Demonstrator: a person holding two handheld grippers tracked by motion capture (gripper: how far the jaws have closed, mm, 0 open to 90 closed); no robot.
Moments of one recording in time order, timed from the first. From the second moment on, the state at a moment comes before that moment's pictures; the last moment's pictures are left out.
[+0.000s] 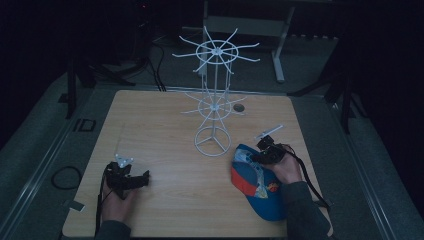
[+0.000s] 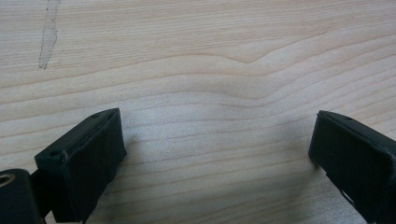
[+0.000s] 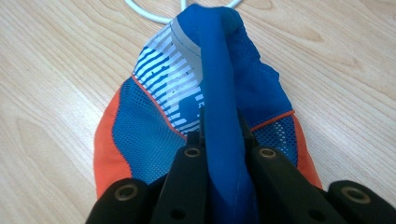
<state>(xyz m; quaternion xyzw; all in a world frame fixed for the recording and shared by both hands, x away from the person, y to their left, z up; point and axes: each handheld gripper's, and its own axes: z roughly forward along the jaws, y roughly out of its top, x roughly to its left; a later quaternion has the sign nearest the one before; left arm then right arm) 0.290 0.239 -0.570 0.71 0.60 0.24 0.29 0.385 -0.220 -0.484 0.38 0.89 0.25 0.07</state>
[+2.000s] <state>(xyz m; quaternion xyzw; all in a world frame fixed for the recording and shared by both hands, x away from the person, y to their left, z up) 0.290 0.239 -0.570 0.71 0.60 0.24 0.29 0.340 -0.225 -0.411 0.32 0.87 0.36 0.10</state>
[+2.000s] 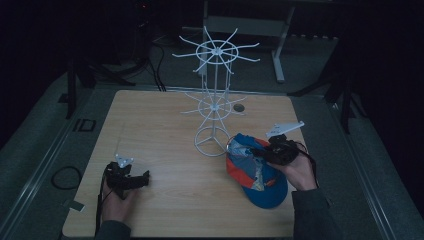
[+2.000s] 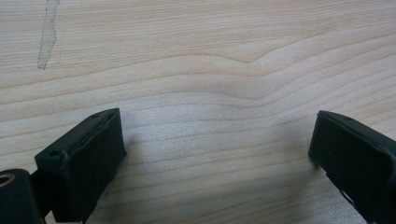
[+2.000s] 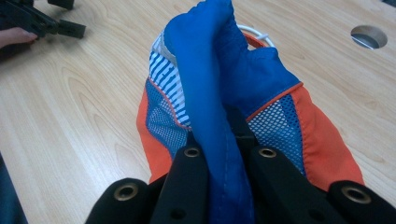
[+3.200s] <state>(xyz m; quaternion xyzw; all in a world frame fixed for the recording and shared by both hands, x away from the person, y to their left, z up) 0.290 0.239 -0.570 0.71 0.60 0.24 0.29 0.323 -0.240 -0.378 0.29 0.85 0.42 0.13</state>
